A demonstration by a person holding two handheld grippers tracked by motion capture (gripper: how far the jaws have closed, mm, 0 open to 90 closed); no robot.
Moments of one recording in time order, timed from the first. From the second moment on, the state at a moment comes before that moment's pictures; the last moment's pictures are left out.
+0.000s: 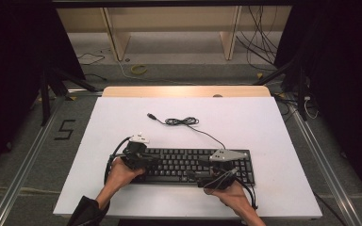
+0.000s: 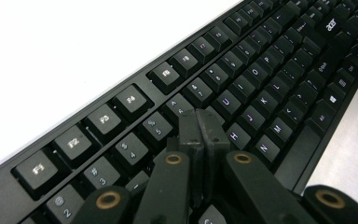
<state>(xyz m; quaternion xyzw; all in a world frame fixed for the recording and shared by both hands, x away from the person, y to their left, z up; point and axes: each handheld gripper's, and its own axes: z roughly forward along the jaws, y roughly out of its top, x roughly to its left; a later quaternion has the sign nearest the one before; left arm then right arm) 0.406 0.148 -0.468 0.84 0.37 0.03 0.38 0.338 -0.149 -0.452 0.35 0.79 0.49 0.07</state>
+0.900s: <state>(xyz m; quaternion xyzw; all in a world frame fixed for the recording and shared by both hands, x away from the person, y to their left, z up) 0.408 0.144 -0.470 0.84 0.38 0.03 0.39 0.335 -0.158 -0.452 0.36 0.79 0.49 0.07</state>
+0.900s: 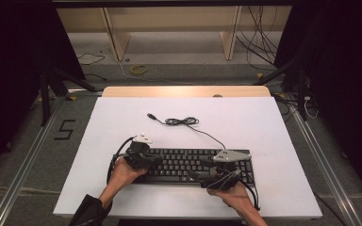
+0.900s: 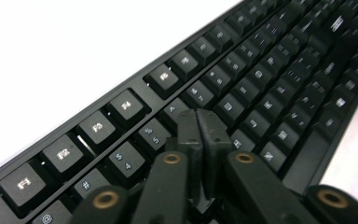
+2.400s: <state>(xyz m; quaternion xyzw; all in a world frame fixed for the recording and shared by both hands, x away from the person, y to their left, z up) 0.387 0.168 -0.444 0.79 0.37 0.00 0.49 0.333 -0.181 -0.446 0.37 0.77 0.51 0.09</state>
